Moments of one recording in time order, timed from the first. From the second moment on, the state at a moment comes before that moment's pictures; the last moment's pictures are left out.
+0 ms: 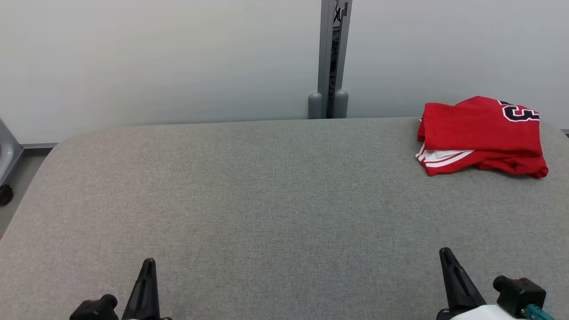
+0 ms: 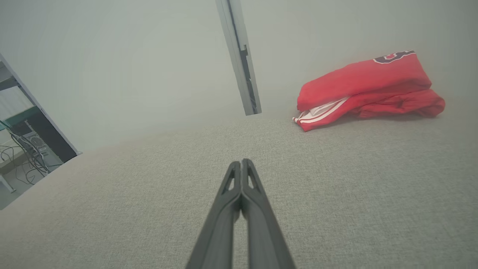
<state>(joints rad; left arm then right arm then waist) 0.13 0.04 -0.03 0.19 -0.33 -0.01 -0.22 0.06 -0.06 0.13 0.23 0.34 0.13 -0.23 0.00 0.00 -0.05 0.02</state>
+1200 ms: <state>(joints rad) -0.03 0.04 -0.03 0.27 -0.90 -0.06 -0.11 -0.03 -0.08 0.01 0.26 0.92 0.13 -0.07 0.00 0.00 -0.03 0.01</state>
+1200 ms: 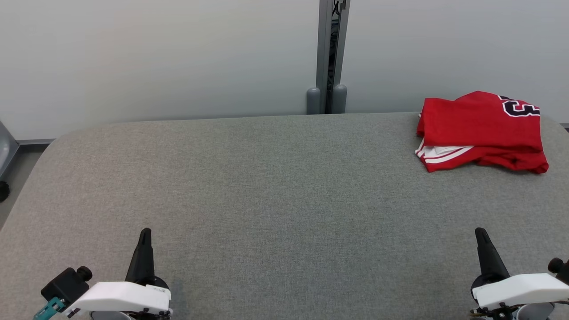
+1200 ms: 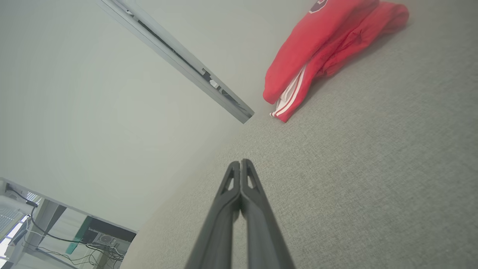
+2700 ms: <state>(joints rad) -0.15 0.05 -0.02 0.33 -1.36 -0.10 -0.02 -0.10 -0.09 -0.12 0.28 1.37 0.13 0.06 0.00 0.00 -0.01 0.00</state>
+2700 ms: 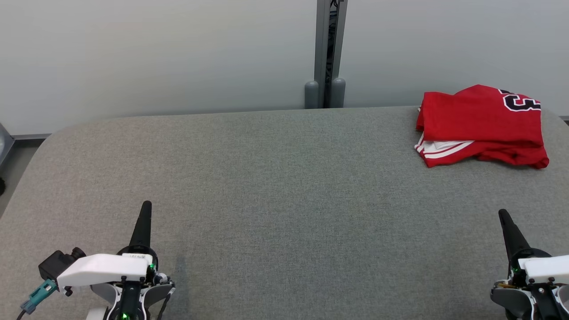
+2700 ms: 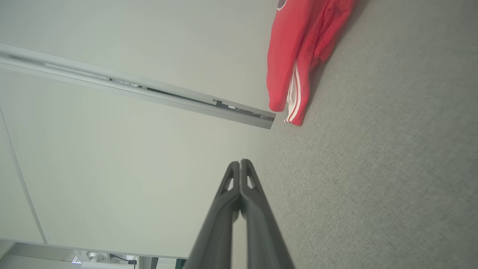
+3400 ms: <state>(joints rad) -0.19 0.05 -0.01 0.35 -1.52 -0.12 0.01 -0.13 -0.09 -0.16 0.30 1.53 0.13 0.12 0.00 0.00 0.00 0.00</state>
